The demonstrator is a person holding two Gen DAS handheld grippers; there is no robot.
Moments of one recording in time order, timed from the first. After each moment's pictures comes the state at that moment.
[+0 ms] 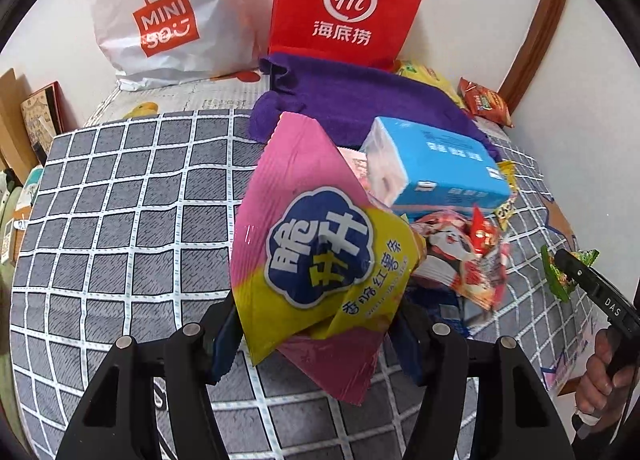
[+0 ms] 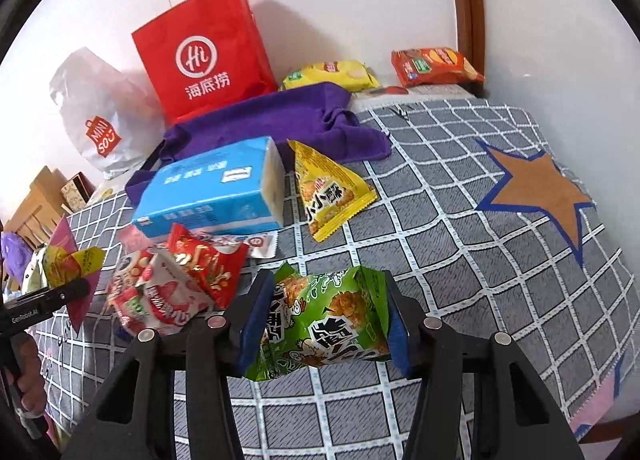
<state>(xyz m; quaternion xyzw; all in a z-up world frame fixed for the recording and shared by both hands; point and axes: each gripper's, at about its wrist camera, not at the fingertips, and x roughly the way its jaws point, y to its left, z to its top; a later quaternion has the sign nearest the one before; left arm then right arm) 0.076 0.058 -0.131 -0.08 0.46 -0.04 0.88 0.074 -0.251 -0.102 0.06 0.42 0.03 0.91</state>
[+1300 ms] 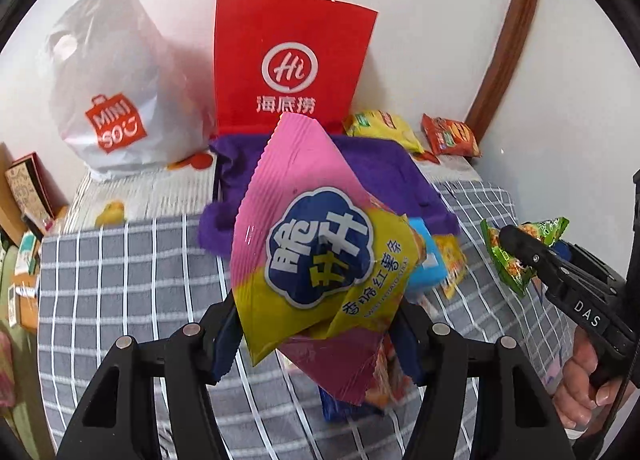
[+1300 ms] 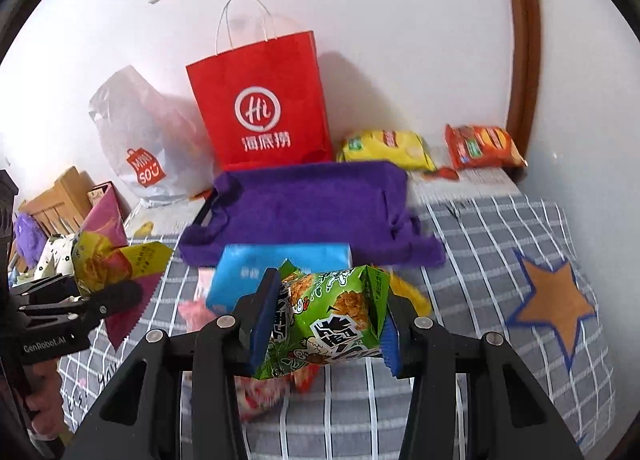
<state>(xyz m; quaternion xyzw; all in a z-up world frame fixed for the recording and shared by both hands) 0.133 0.015 -0.044 -0.06 0.42 -0.07 0.90 0.131 -0.188 -0.009 0.01 0.38 0.08 0.92</state>
